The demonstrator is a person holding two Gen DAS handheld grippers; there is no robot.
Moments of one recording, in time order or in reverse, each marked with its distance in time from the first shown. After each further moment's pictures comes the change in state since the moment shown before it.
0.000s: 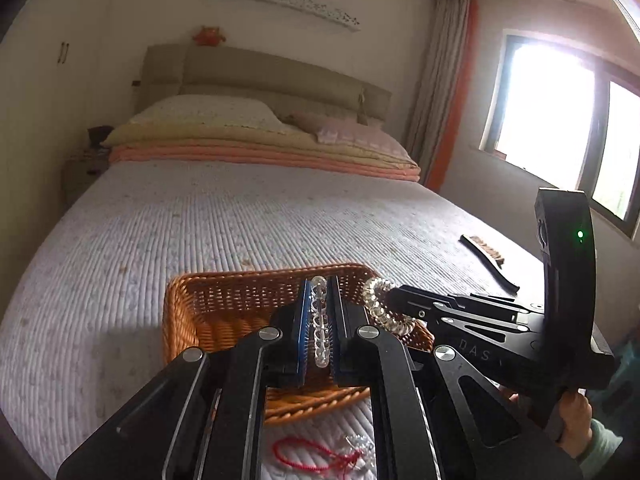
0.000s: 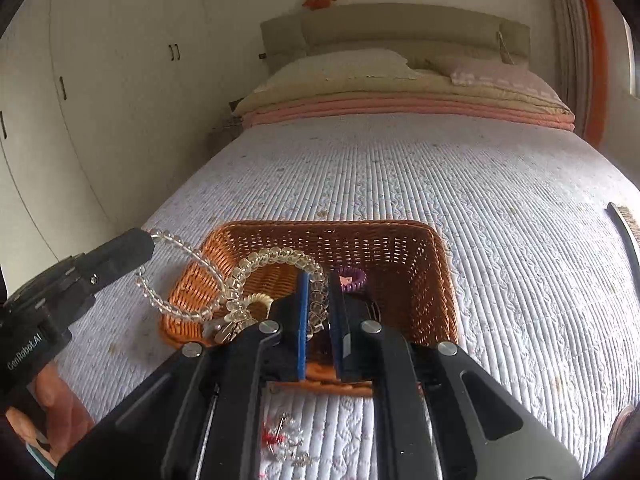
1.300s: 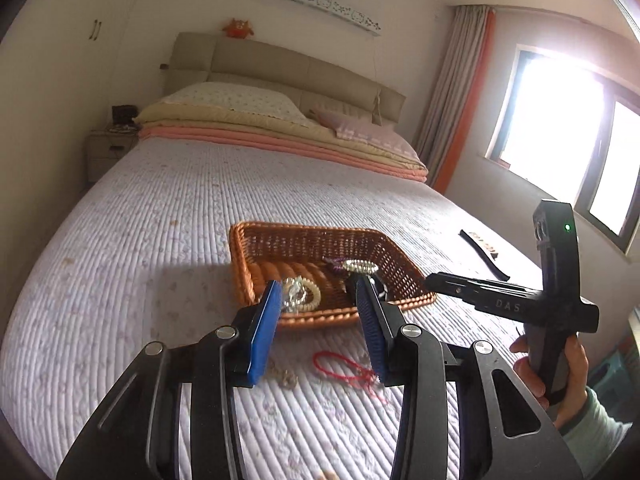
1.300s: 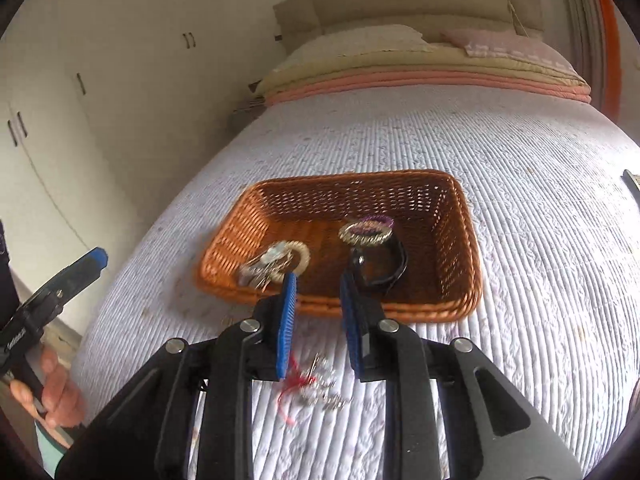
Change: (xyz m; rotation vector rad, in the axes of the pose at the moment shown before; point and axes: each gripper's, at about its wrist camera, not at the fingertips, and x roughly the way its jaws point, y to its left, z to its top) left arm -0.108 0.045 -0.057 -0.079 0.006 0.009; right arm -0.032 0.013 -0.051 0.009 0.062 0.105
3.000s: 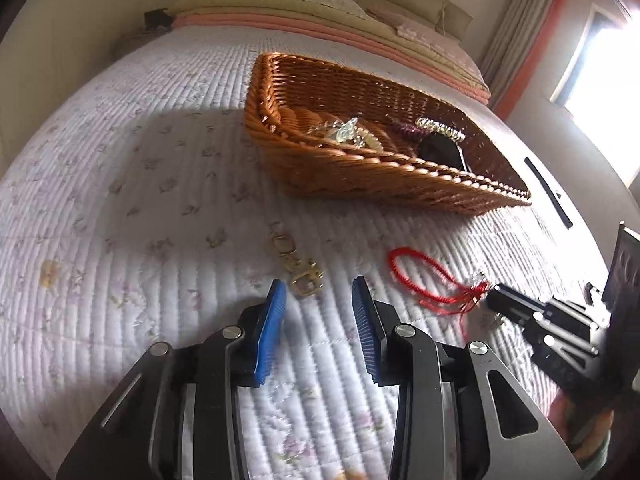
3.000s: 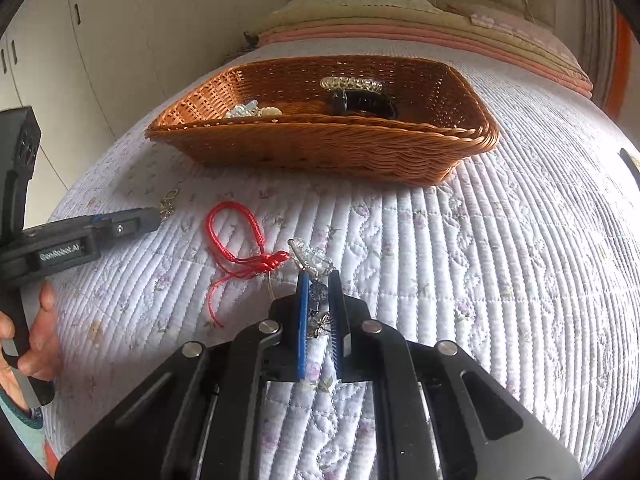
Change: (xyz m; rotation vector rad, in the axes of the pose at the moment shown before) left arm 0.108 0.022 -0.079 -0.114 0.353 0.172; right arm 0.045 -0.015 -0.104 -0.089 0.146 -0.099
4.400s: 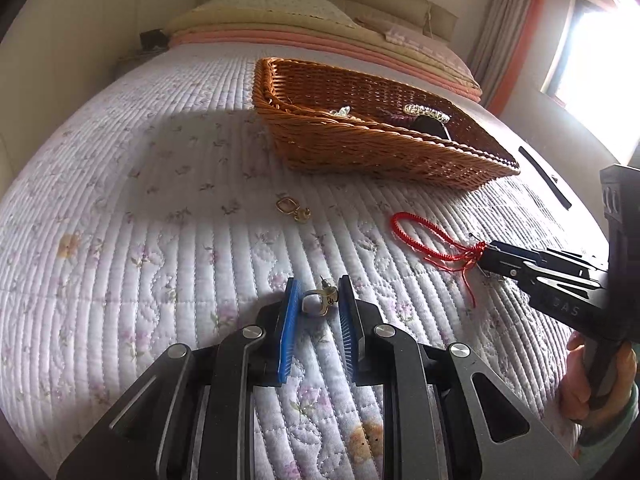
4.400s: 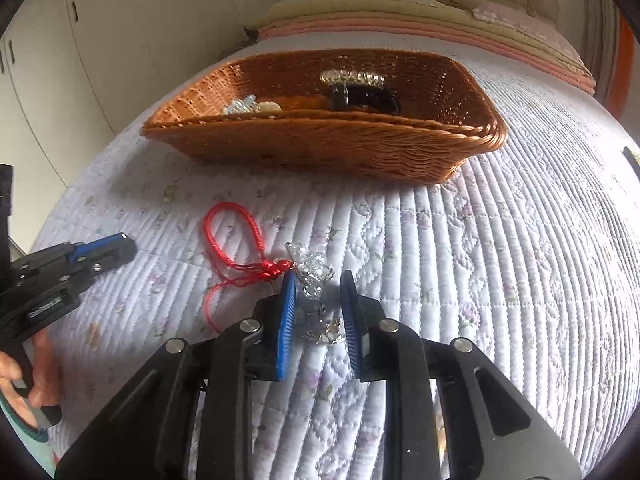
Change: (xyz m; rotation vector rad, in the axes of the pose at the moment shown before) left arm -0.017 -0.003 -0.034 0.068 -0.060 0.016; right arm 0.007 0.002 0.007 -0.003 0.036 -0.001
